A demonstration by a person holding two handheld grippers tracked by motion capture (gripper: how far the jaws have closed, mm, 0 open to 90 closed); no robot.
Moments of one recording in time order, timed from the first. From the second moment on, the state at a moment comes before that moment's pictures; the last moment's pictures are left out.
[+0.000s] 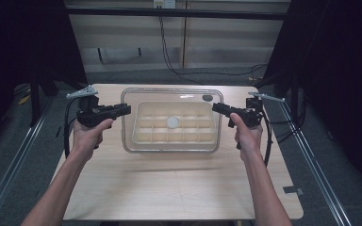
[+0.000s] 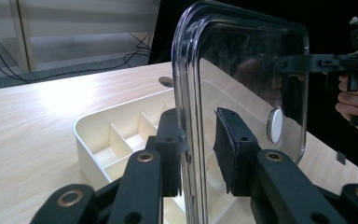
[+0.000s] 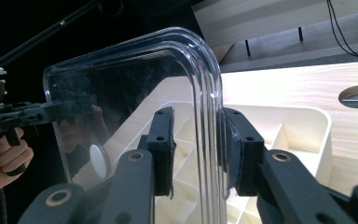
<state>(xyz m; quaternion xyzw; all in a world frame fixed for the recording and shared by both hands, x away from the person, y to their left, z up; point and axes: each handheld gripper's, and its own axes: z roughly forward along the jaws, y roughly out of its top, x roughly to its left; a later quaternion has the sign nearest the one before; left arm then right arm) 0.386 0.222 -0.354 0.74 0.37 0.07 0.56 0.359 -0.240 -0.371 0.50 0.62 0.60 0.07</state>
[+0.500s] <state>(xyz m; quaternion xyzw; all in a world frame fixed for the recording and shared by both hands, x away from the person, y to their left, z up) 0.409 0.212 -0.363 0.74 0.39 0.05 0.55 0.379 -0.247 -0.372 0.52 0.62 0.59 0.07</state>
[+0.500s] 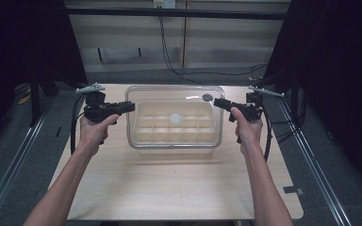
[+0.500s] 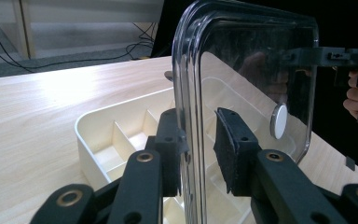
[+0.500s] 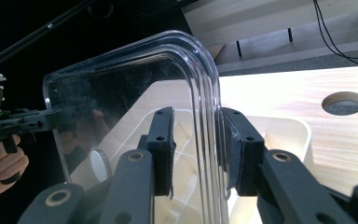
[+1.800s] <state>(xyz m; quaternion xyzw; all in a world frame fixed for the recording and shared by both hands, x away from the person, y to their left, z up) 0.444 0.208 -0.373 0.75 0.40 0.05 0.52 0.413 -0.242 -0.381 0.54 0.63 0.55 0.08</state>
